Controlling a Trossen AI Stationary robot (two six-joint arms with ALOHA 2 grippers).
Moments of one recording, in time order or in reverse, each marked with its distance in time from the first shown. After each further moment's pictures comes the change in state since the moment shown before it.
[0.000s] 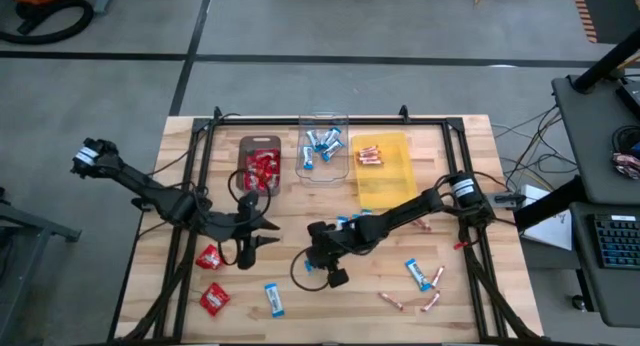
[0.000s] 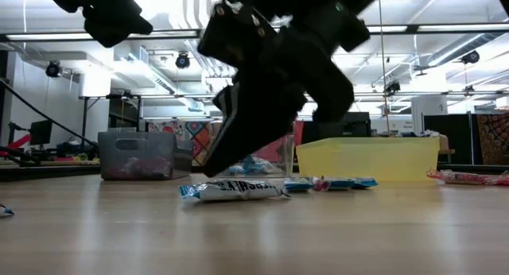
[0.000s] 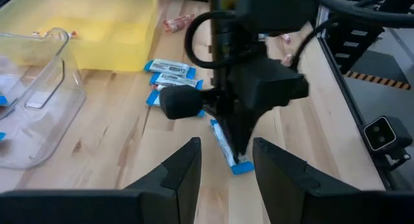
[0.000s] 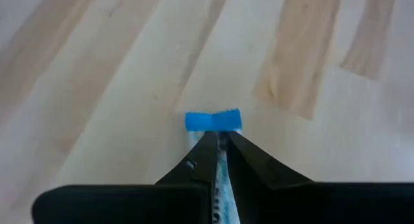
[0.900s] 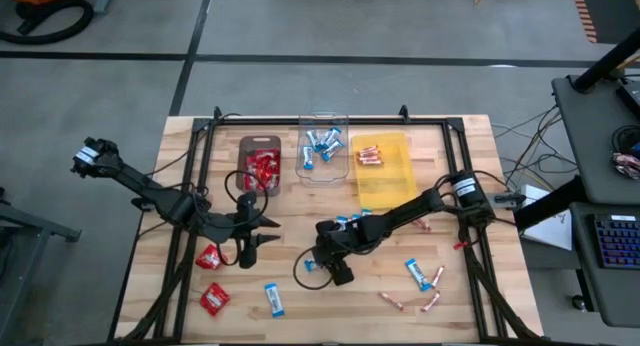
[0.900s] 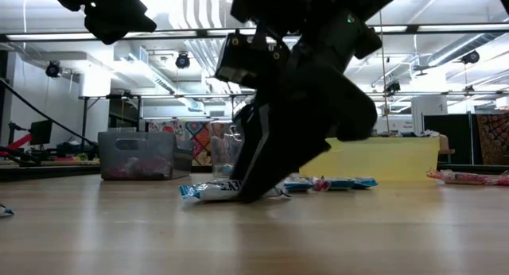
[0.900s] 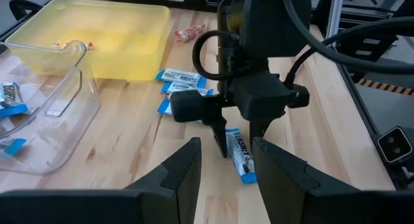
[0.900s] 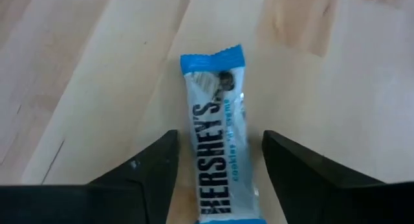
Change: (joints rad) left arm -0.011 -0.001 0.000 0.015 -0.065 0.010; right arm 0.002 -0.001 -0.045 -0.060 0.016 0.067
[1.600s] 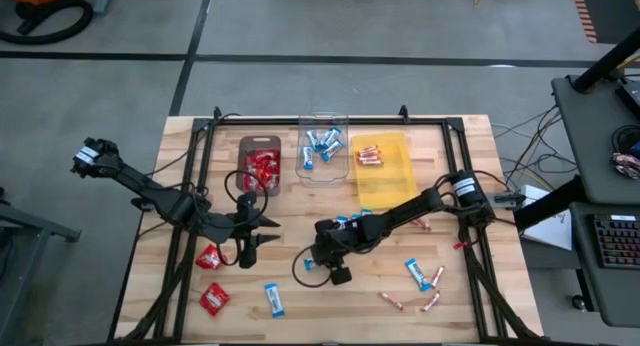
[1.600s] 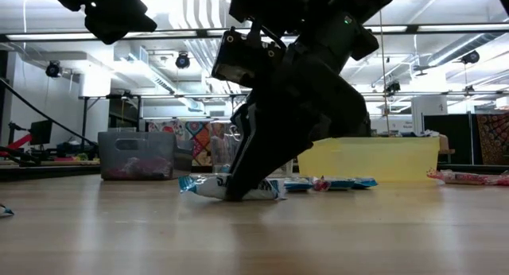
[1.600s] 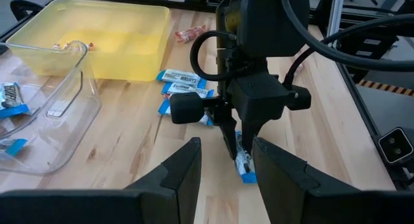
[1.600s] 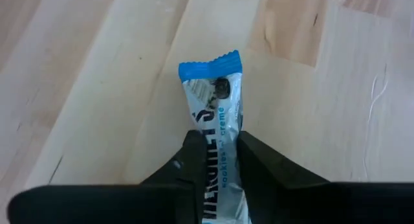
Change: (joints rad) left arm 0.000 0.000 0.000 0.001 -0.001 0.000; right arm -0.003 0.012 0.001 0.012 -0.013 0.028
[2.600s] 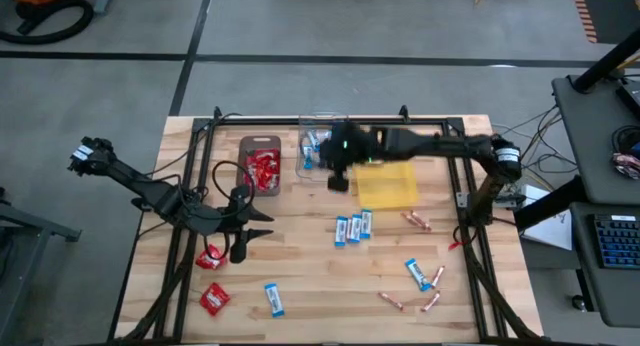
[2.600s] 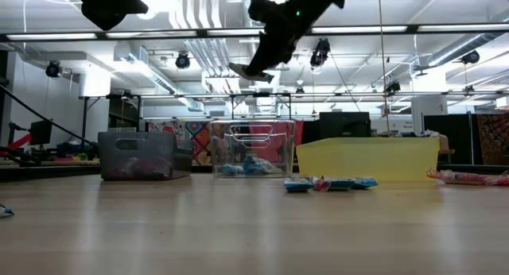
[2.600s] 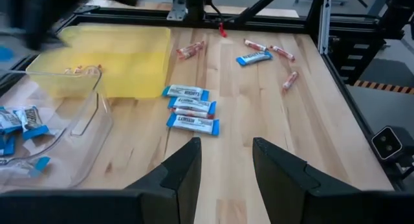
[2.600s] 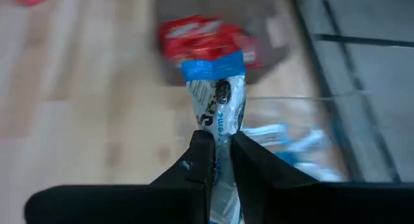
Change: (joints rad) left arm 0.000 -0.110 0.019 -0.079 0.000 0.082; right arm -0.471 -0.356 0.192 -0.337 0.064 -0.162
